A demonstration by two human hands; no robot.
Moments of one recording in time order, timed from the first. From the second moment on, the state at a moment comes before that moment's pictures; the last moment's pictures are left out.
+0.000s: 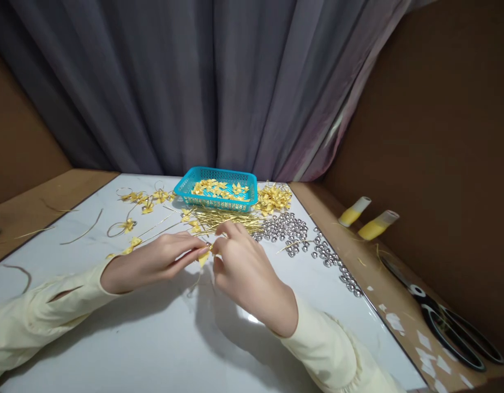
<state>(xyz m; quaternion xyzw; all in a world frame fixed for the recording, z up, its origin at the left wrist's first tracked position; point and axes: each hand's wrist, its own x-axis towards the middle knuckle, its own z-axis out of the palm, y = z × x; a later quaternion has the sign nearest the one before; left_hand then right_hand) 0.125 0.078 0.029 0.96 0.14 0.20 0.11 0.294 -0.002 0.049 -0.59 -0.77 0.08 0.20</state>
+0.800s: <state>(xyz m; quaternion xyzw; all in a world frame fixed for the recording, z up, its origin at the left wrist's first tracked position) 0.120 0.081 0.023 0.97 0.16 0.18 -0.01 0.299 0.028 0.049 -0.58 -0.67 0.36 0.29</state>
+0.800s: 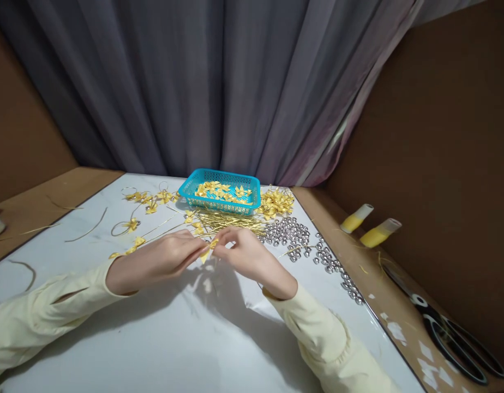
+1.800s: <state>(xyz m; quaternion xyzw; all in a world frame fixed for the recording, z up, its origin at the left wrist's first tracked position) 0.112 0.094 0.044 0.97 0.11 0.09 0.21 0.380 0.017 0.099 -0.43 -0.47 0.51 0.58</state>
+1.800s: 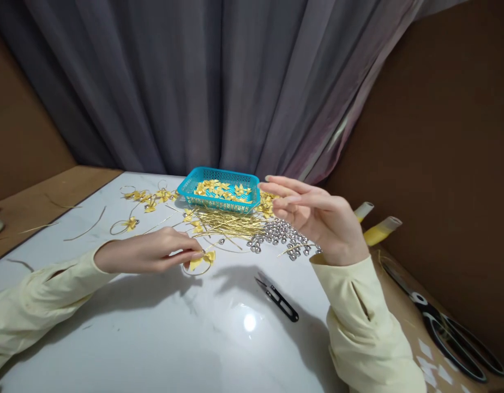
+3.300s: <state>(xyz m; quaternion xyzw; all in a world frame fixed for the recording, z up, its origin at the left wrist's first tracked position) 0.117 0.097 0.045 0.82 0.11 0.09 0.55 0.360 -0.017 0.114 -0.57 -0.68 0.24 0.40</state>
